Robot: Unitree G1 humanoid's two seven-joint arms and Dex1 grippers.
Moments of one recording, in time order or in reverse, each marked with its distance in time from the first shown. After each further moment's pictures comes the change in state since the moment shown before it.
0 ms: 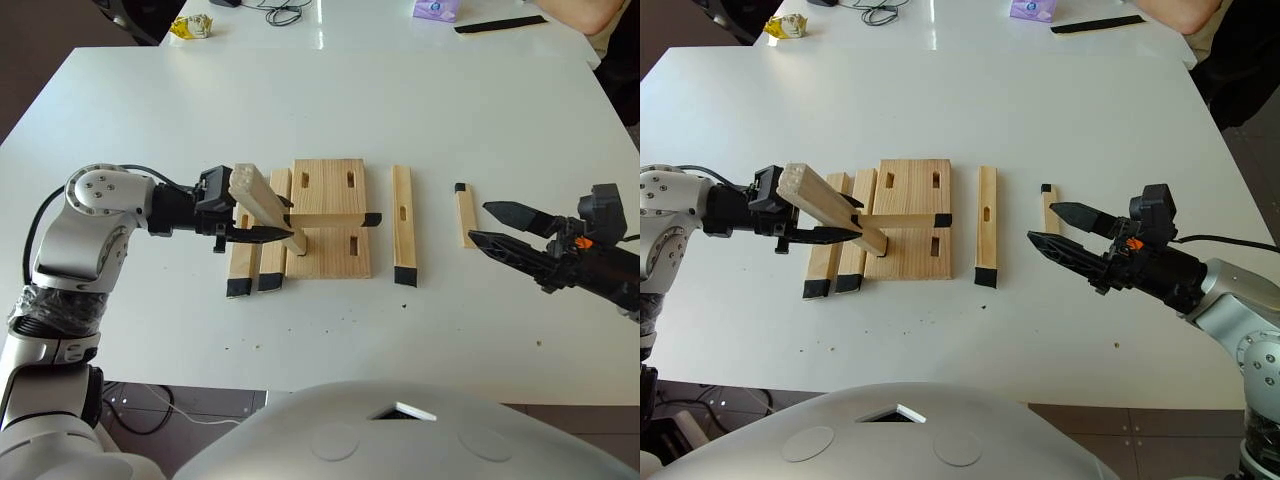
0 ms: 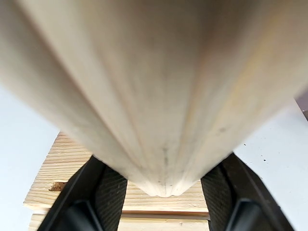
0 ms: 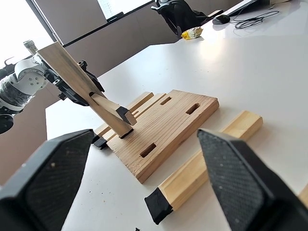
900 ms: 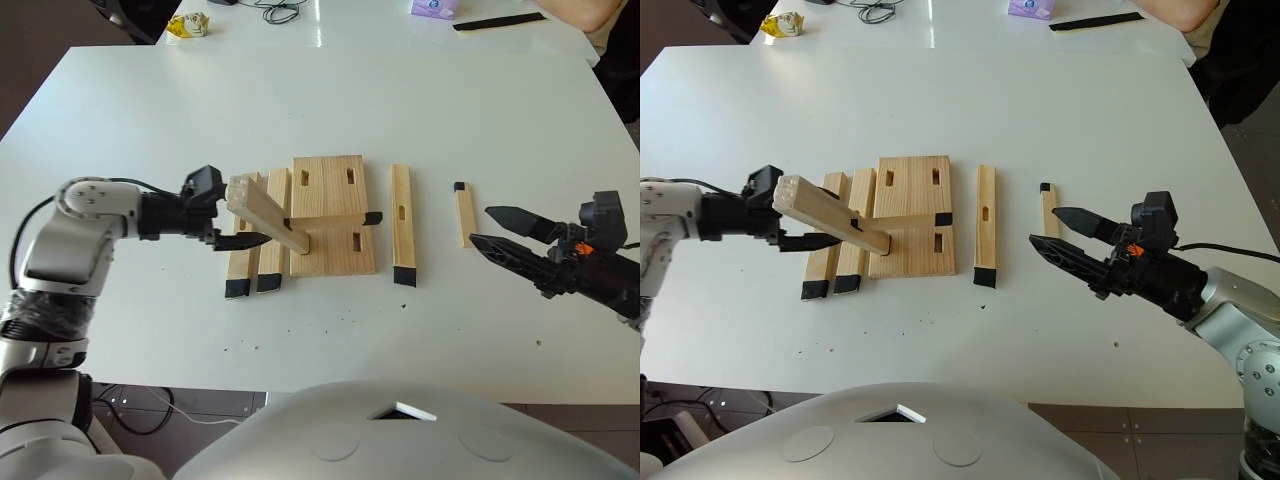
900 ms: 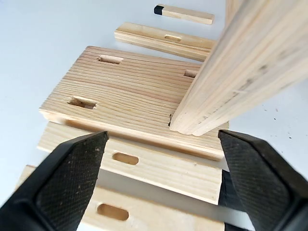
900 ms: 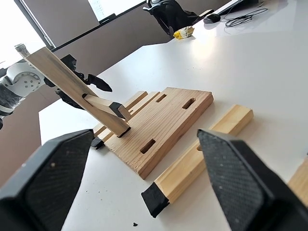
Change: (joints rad) left arm 0.039 0.093 0.106 0.064 0.036 0.181 0.042; right arm 0.070 0.021 -0.039 -0.027 0.009 -0.010 -0.015
